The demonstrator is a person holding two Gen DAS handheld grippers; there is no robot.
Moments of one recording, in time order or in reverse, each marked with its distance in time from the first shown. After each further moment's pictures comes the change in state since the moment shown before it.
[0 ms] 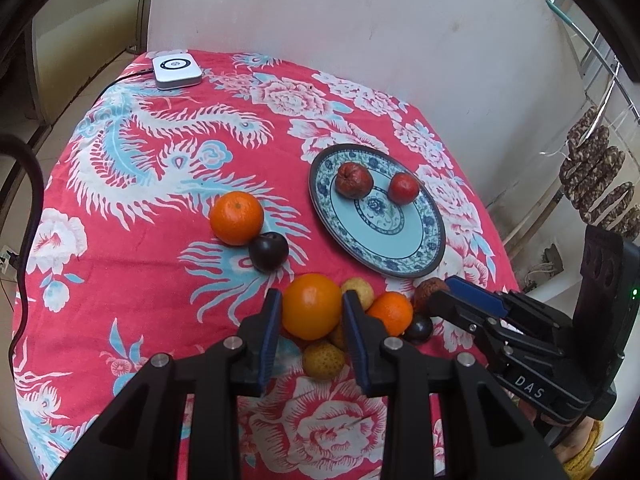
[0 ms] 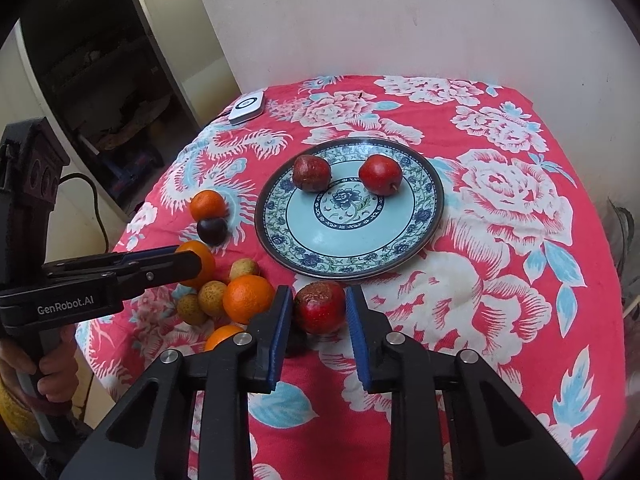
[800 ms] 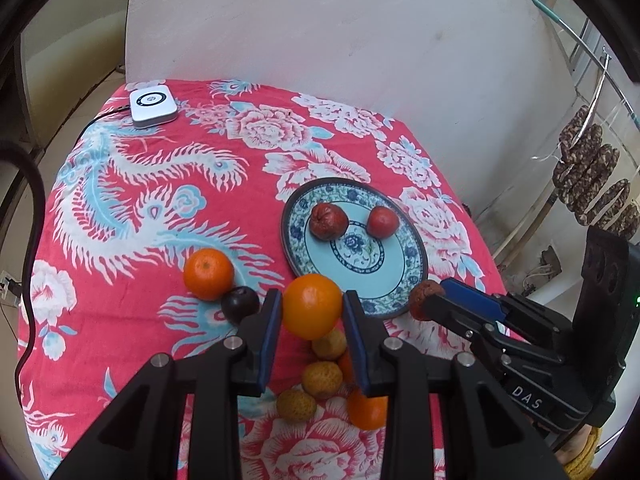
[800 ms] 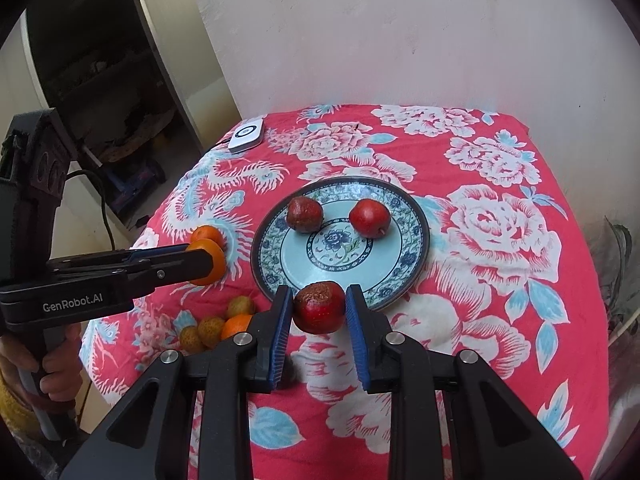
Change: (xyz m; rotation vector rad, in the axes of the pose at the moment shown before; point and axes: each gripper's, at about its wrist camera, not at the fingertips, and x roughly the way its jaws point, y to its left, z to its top) left arm 0.003 -0.022 0.028 0.051 -0.044 -0.007; right arm -0.011 -0.007 0.021 -0.016 -0.074 -0.004
